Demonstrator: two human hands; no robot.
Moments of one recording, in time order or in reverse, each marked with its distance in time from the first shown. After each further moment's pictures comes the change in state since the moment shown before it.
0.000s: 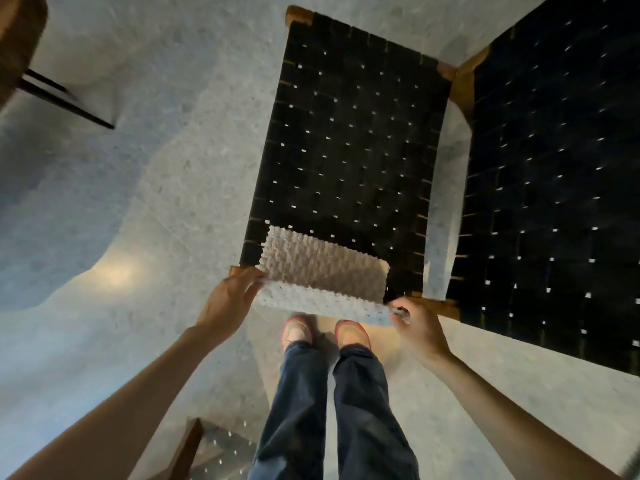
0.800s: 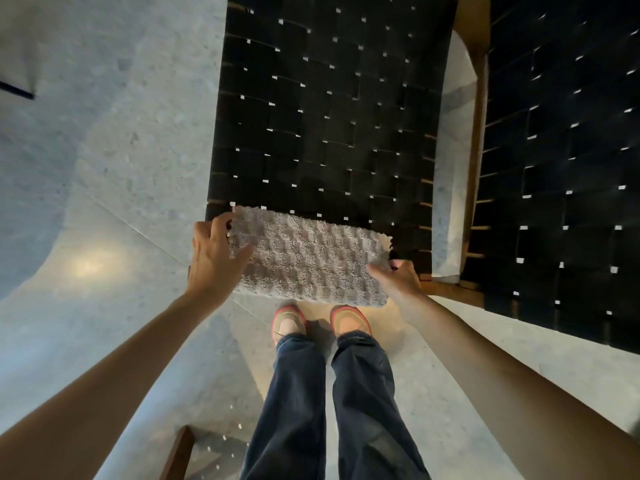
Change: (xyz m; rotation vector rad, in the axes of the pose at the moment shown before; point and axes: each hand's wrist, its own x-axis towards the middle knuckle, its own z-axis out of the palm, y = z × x) left_hand 0.092 -0.026 0.056 -0.092 0.126 -0.120; right_hand 0.110 0.012 0.062 0.405 -0.004 0.537
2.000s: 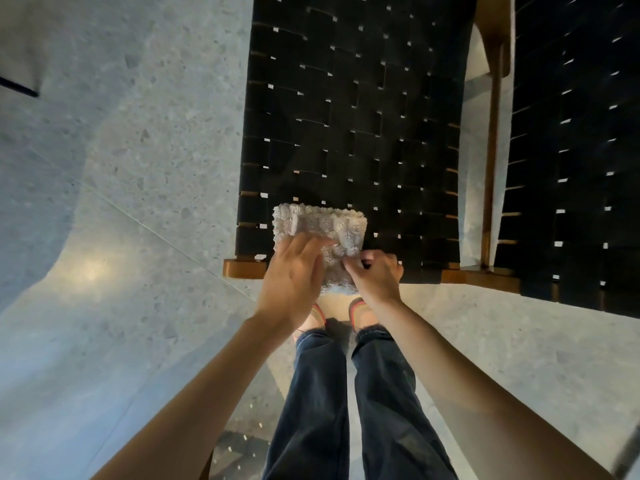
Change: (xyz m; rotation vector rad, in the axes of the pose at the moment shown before) left_hand -0.038 0.016 0.015 0.026 -0.049 0.433; right_hand -0.060 -0.028 0.084 -0.137 0.088 -0.247
